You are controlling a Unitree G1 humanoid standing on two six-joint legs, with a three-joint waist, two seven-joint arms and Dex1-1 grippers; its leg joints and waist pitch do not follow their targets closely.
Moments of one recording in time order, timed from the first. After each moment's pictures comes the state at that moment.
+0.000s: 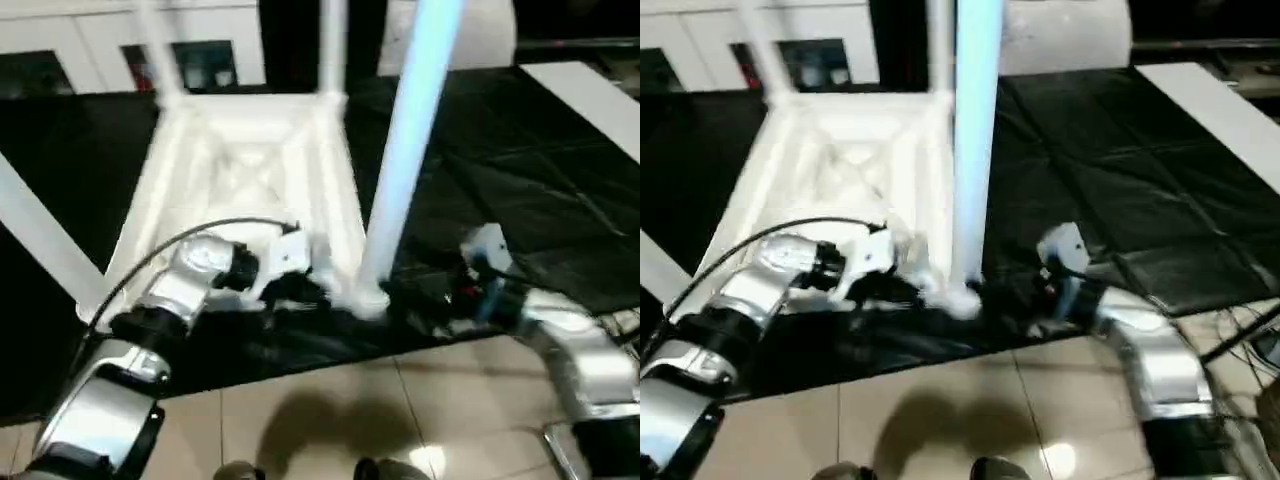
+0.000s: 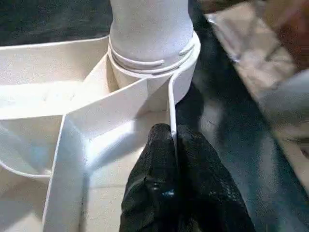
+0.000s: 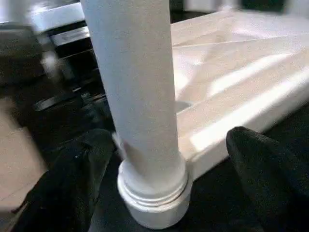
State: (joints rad) left arm -0.72 0.34 -0.31 0.76 0.07 -0.17 -1.37; right arm -0.24 -0.45 0.01 0.08 0.33 0.26 1.08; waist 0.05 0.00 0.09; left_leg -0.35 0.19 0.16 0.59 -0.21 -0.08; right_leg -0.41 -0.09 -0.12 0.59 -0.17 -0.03
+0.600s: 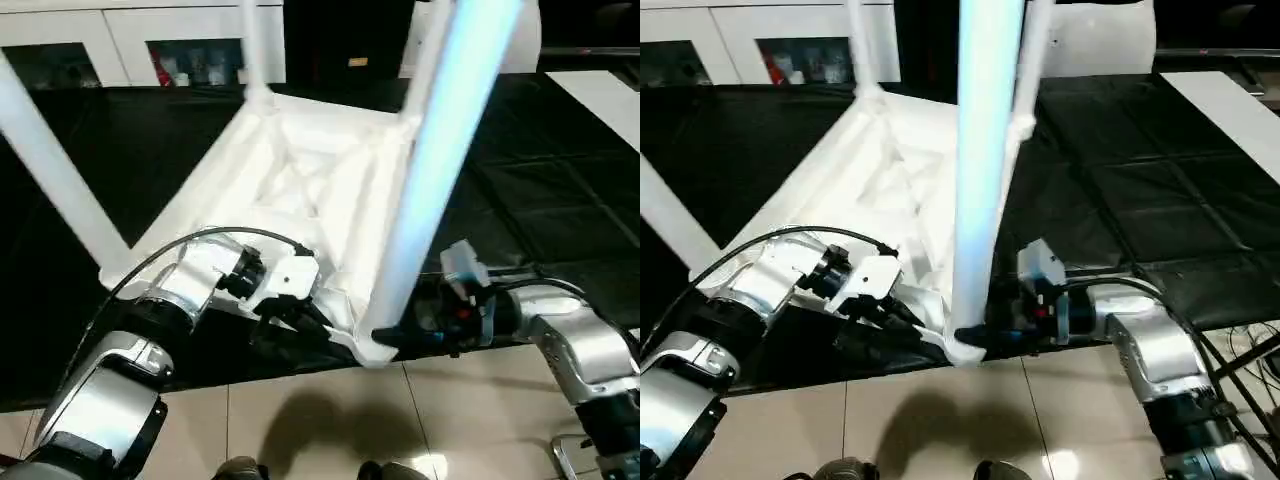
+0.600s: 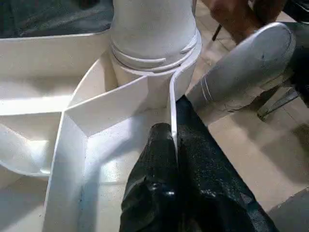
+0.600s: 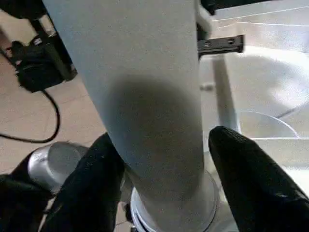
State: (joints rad) left arm -0.76 0.33 -0.39 0.81 0.06 -0.30 -1.56; right arm -0.35 -0.51 0.18 0.17 0.34 0.27 1.38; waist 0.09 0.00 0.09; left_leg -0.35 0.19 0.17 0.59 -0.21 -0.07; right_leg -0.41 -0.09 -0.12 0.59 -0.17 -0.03
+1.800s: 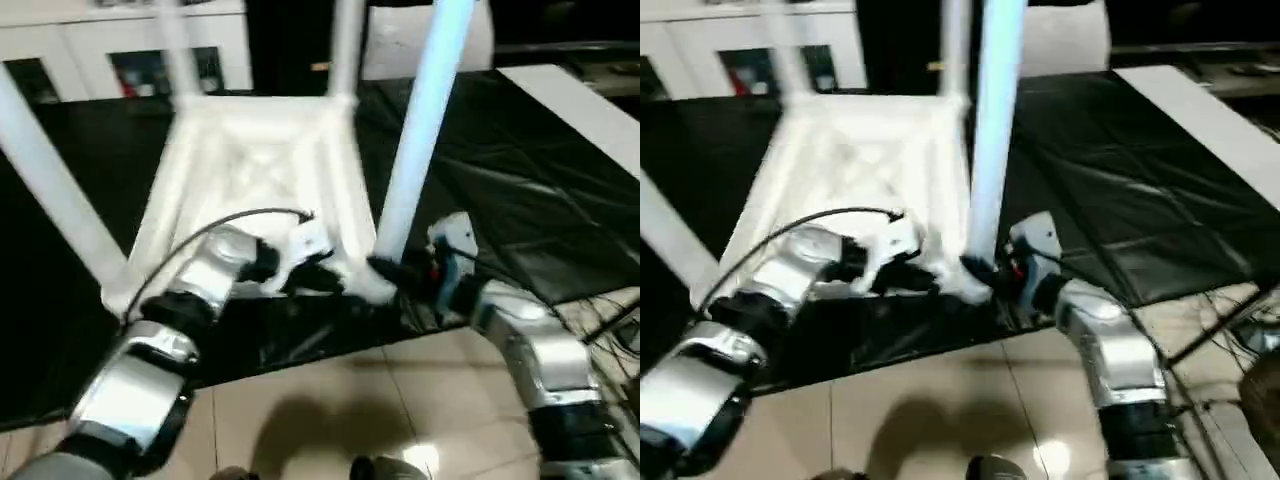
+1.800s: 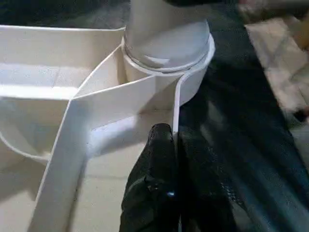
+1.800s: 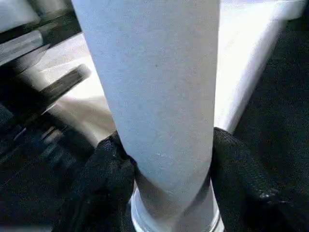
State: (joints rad) left arm -0.82 0.19 -0.27 0.89 0.11 0.04 -1.07; right arm -0.32 -0.16 0.00 0.10 0.20 0.45 0.58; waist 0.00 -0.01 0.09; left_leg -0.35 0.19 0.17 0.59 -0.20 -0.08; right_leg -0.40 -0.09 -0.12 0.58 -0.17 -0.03
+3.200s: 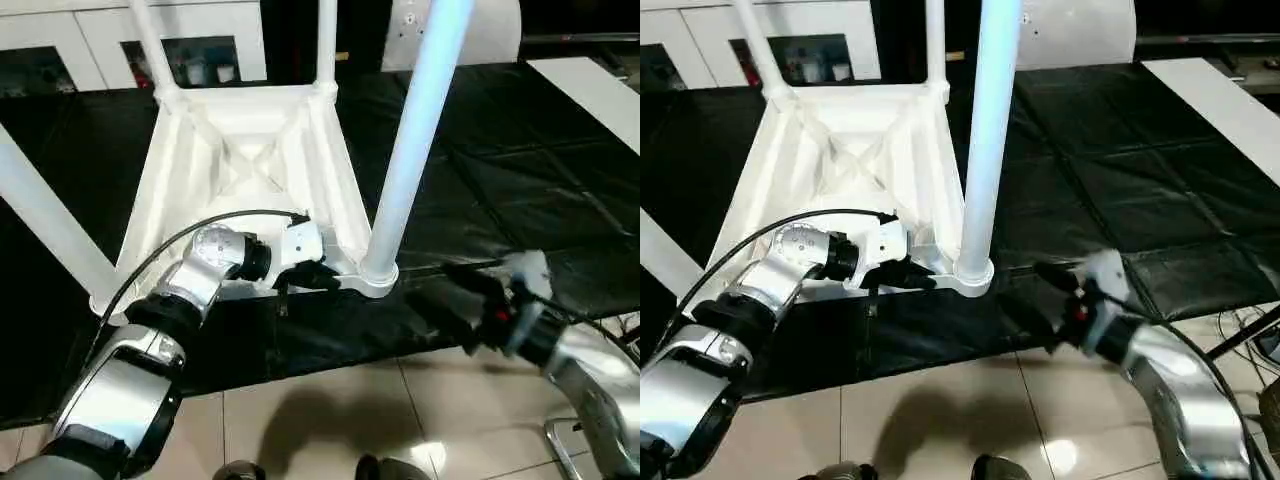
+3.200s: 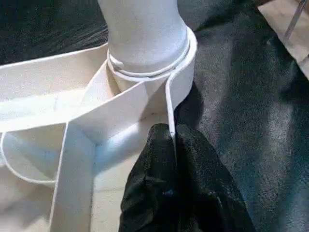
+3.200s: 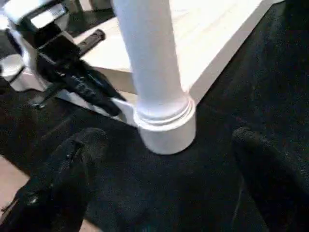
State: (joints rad) left arm -0.82 0.28 -0.30 0.96 0.12 -0.29 -1.17; right arm 0.03 -0.40 -0.13 -0.14 0.40 0.38 0.85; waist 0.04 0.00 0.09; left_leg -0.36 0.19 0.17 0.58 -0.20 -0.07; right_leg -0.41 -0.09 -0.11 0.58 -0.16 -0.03
